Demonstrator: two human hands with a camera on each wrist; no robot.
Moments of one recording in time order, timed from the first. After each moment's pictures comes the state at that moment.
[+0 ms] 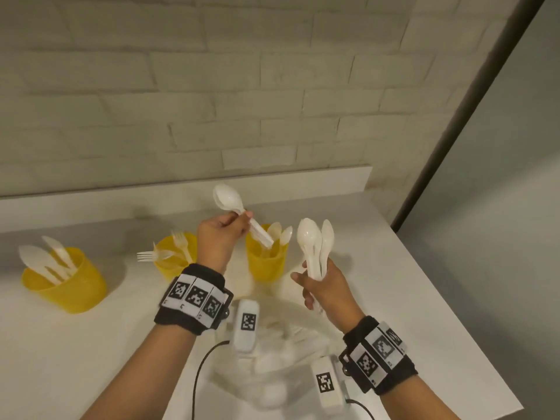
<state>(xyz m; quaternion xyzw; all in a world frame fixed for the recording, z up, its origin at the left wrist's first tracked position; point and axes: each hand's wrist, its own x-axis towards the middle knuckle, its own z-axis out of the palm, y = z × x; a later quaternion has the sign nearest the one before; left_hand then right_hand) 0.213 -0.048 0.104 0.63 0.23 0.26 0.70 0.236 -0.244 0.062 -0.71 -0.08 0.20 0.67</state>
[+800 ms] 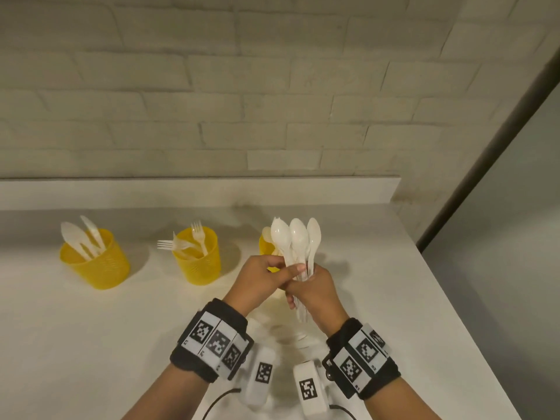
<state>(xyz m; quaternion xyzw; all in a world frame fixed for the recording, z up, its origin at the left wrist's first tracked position) 0.181 -0.107 0.089 0.79 0.20 0.09 0.58 0.236 -0.213 0.065 -0.67 -0.13 0.26 0.68</state>
